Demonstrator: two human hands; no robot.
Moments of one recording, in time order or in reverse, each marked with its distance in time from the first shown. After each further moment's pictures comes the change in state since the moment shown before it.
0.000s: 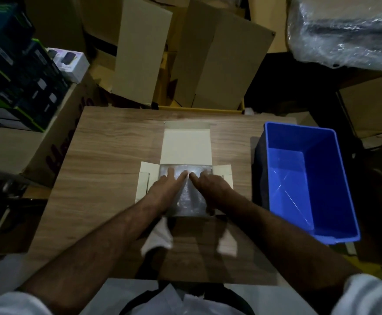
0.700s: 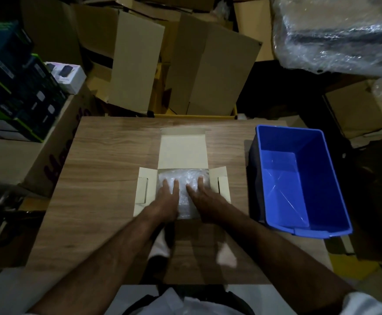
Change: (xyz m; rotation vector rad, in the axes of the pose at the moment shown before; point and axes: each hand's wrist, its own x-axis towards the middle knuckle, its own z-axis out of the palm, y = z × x) left_hand -0.009 0.005 0.025 -0.201 -0.132 -0.074; right_hand -0.020 -0.013 0.037 0.111 0.046 0.023
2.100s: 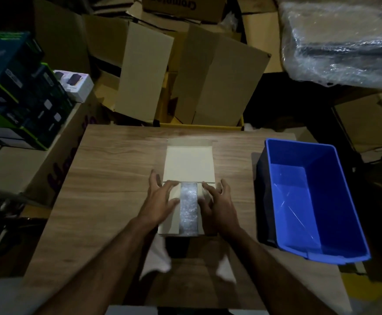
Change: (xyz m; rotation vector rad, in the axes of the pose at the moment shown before) left_hand 0.021 -0.040 -0.016 -0.453 0.484 0.084; right_hand 0.021 0.013 0.021 0.714 0.509 0.302
